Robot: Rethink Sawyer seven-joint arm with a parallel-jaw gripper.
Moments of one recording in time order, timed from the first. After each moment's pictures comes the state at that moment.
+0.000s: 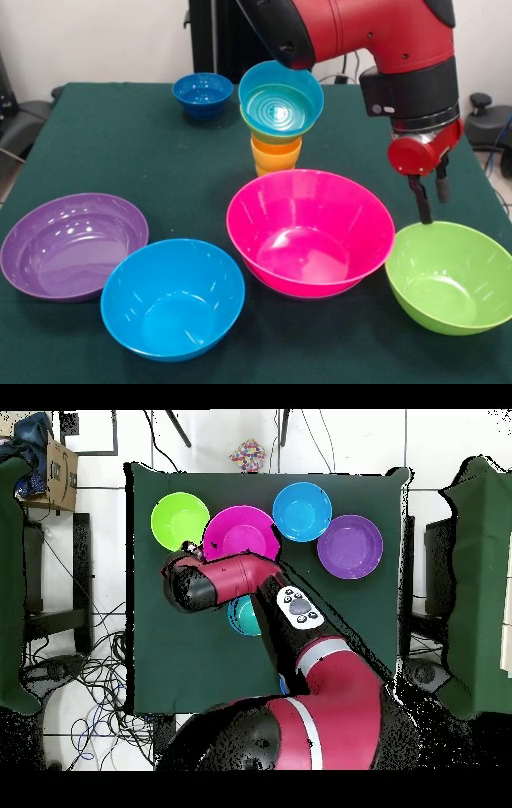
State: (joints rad) arm -0.36 -0.47 0.50 1.63 -0.44 0.20 1.11
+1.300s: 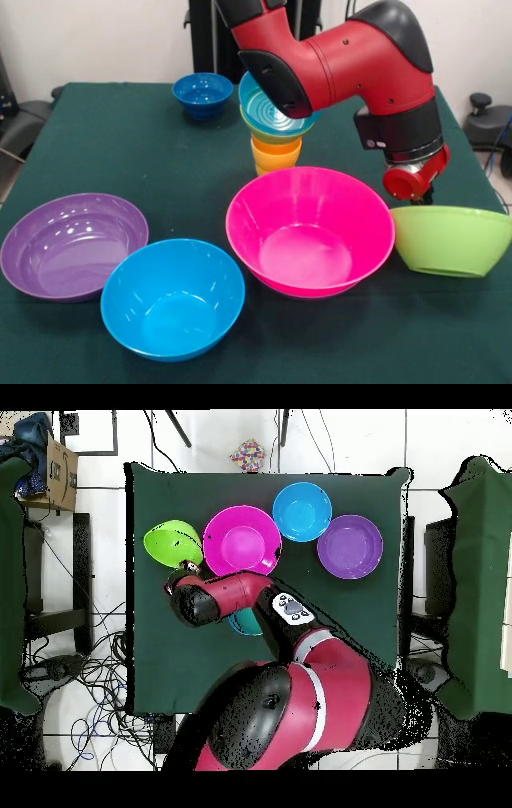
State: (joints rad) arm -0.37 -0.30 0.51 1.62 -0.52 0.07 1.11
